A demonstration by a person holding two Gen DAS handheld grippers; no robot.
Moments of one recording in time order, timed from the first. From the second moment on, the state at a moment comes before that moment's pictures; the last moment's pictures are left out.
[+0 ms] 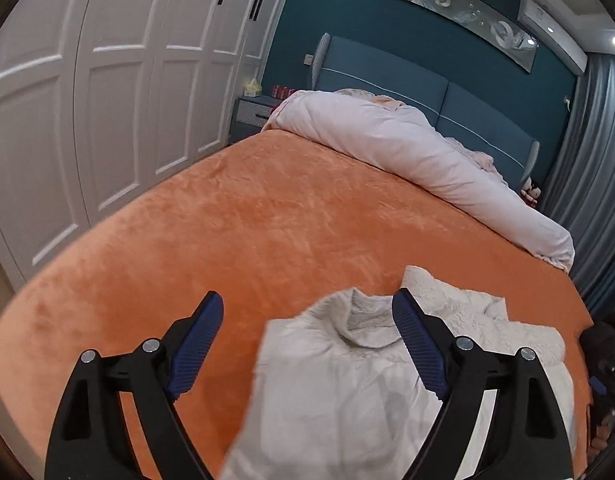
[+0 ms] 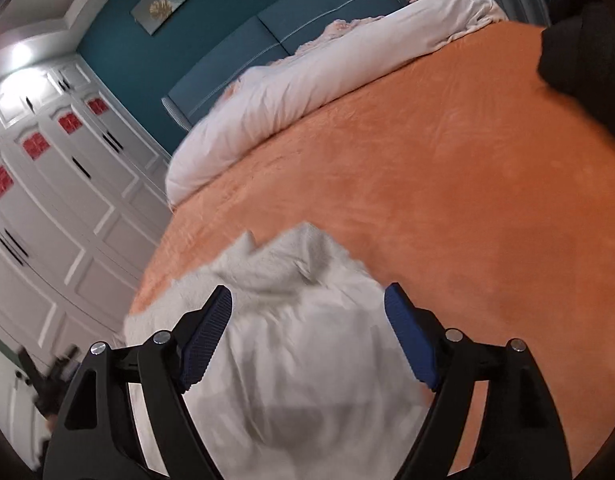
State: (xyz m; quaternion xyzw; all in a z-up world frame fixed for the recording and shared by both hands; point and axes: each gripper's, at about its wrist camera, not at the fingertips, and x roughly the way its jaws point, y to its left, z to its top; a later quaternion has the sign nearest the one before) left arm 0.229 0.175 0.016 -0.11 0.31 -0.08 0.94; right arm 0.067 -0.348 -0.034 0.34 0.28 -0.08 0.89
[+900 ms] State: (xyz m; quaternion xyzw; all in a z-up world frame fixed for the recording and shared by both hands) left arm 0.347 0.156 -0.055 -0.17 0.43 -0.03 0.89; right arm 0.203 -0.352 -0.063 0.27 0.38 -0.11 0.88
